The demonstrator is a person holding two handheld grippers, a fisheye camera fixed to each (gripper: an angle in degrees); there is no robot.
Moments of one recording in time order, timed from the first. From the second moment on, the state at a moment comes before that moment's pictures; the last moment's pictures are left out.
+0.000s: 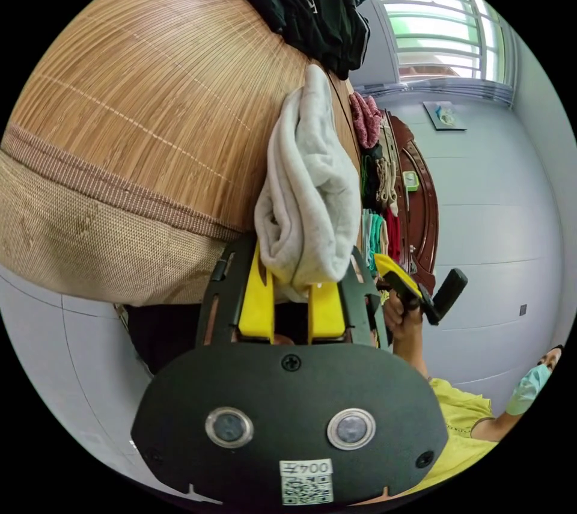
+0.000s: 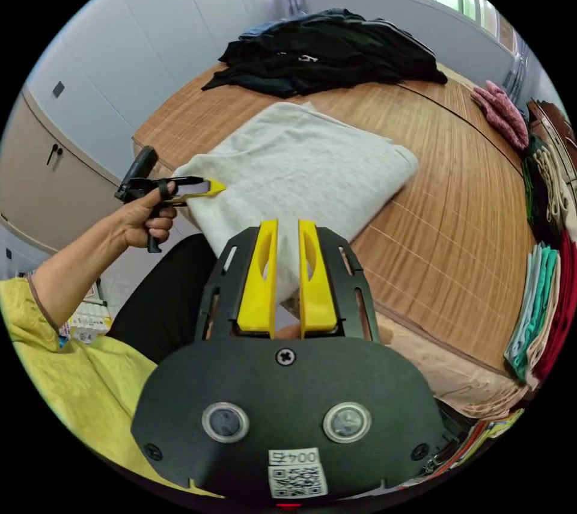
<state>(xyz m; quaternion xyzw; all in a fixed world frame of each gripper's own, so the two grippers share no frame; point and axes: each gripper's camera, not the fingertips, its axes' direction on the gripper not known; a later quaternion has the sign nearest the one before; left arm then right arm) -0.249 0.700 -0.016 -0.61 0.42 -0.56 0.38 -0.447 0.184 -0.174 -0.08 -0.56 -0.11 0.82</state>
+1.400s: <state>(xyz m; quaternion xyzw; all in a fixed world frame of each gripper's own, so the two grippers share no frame) -0.121 0.616 0.141 -0.75 0.34 -0.46 0.33 -0.283 0.060 0.163 -0.27 -0.74 0.27 0.55</state>
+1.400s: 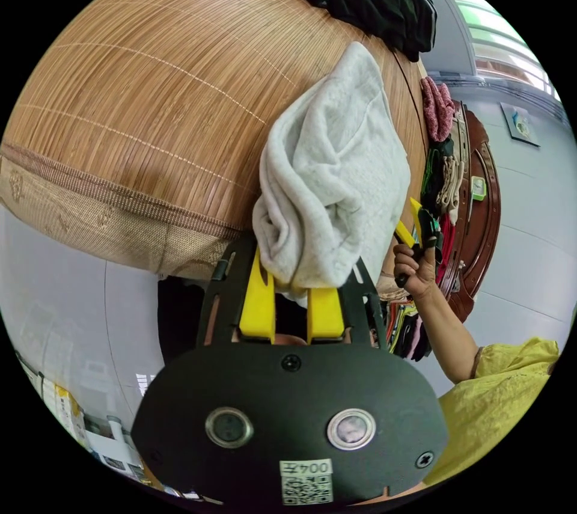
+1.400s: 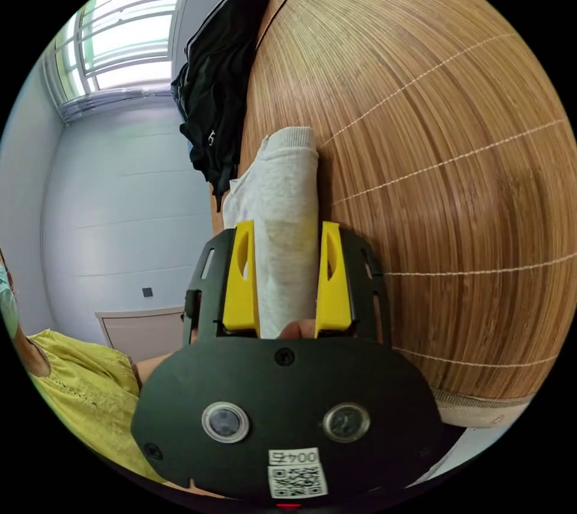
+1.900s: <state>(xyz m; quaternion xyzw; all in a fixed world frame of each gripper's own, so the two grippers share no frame) -0.036 0.476 0.233 -0.79 0.31 -0.33 0.41 -0.201 -0.024 0.147 -0.27 -0.67 0.21 0.66</state>
